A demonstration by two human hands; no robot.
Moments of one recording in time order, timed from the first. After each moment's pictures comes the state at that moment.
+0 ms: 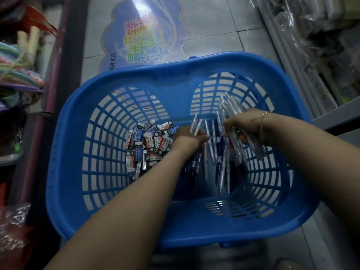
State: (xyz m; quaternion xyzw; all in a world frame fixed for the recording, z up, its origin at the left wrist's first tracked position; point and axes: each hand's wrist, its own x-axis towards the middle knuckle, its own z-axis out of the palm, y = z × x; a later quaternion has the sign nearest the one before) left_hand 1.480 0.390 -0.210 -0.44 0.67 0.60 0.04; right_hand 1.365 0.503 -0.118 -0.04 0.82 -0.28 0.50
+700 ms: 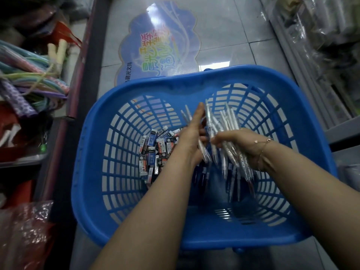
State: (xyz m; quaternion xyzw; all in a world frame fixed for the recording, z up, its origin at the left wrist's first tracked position) left_hand 1.475 0.384 -0.156 -0.42 0.33 0.85 -0.05; right_hand 1.406 0.495 -0.119 -0.05 0.72 -0.40 0.56
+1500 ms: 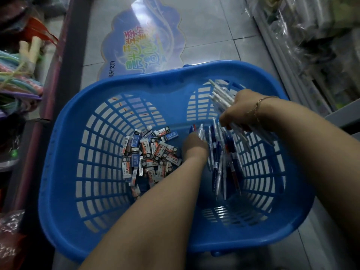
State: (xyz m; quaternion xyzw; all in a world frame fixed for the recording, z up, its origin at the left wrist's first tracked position) left_hand 1.446 0.418 -0.224 -0.49 0.76 0.41 0.11; right_hand 1.352 0.486 -0.076 -0.19 0.89 -0.18 0.38
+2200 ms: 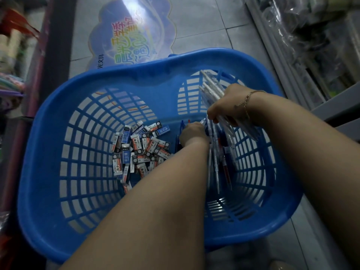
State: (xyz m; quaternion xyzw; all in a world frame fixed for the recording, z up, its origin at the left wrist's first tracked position) left_hand 1.419 0.428 -0.220 -0.41 0.86 0.24 0.20; right_hand 1.350 0.493 -0.089 -0.18 0.87 -0.21 0.40
